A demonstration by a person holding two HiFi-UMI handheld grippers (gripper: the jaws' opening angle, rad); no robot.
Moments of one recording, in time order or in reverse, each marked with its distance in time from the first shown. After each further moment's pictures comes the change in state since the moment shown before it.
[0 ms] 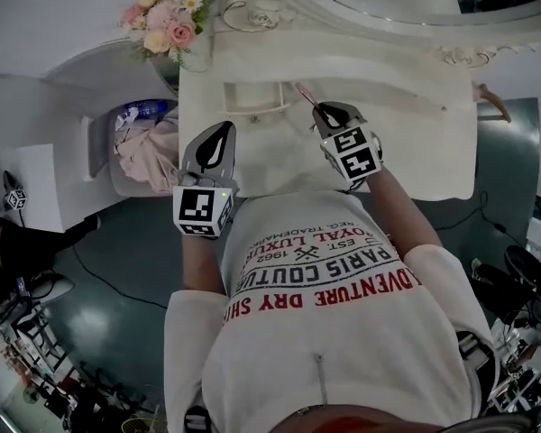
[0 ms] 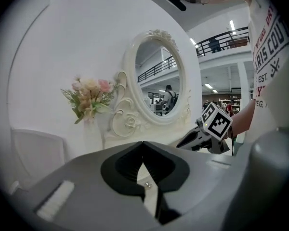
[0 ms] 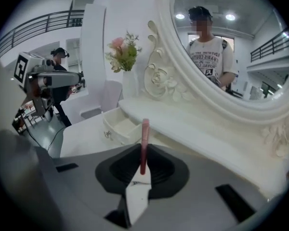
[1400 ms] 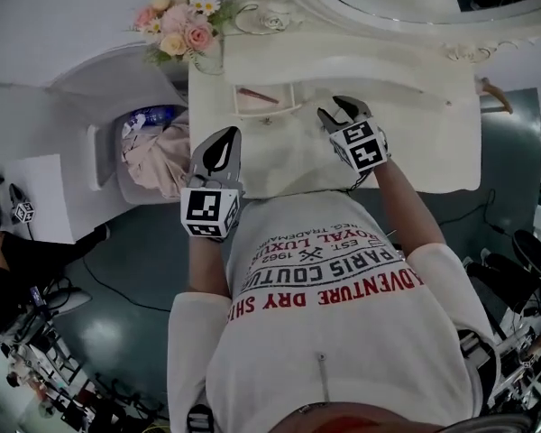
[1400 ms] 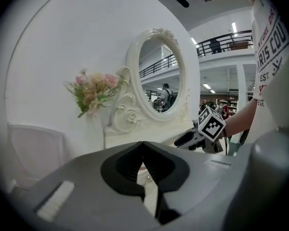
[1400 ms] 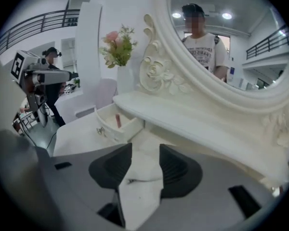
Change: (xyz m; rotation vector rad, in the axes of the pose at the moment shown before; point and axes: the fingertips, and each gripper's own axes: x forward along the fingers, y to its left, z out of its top) left arm -0.010 0.024 -0.015 -0.028 0.037 -0.050; right arm 0.023 -0.002 -0.009 0.038 0.020 -0.037
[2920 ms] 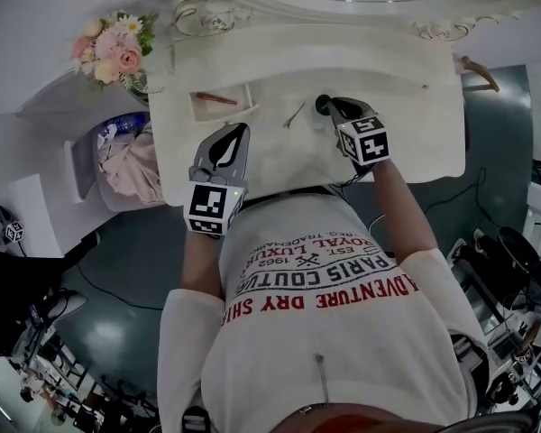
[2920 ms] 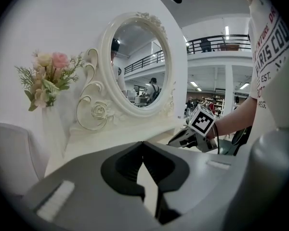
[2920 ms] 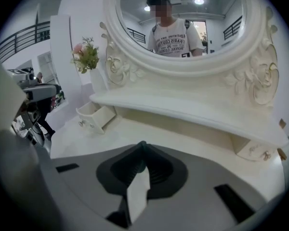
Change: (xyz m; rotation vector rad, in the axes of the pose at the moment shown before) left arm 0.072 -0.092 -0.003 0.040 0.059 -0.159; right arm -0.038 -0.088 -0.074 0.242 0.041 -0.062
